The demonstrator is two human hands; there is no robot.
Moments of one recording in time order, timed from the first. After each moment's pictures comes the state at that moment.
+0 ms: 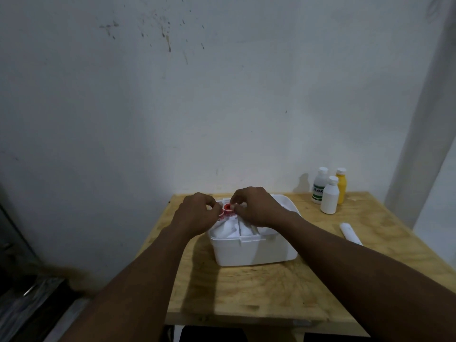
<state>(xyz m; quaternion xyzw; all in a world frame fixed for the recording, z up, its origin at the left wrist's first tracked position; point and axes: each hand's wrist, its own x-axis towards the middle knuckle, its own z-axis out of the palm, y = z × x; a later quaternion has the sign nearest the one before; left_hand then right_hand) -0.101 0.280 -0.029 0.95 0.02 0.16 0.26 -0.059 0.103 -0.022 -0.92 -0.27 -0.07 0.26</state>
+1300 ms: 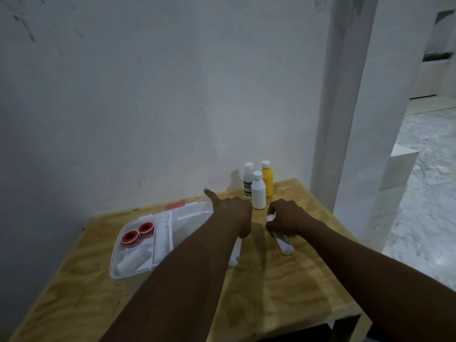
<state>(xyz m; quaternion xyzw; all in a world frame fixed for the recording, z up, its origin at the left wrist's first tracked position) -0.040 0.029 -0.016 0.98 -0.15 -0.10 -0.13 -0.037 -0.117 -0.068 -0.97 0.01 0.02 0.23</state>
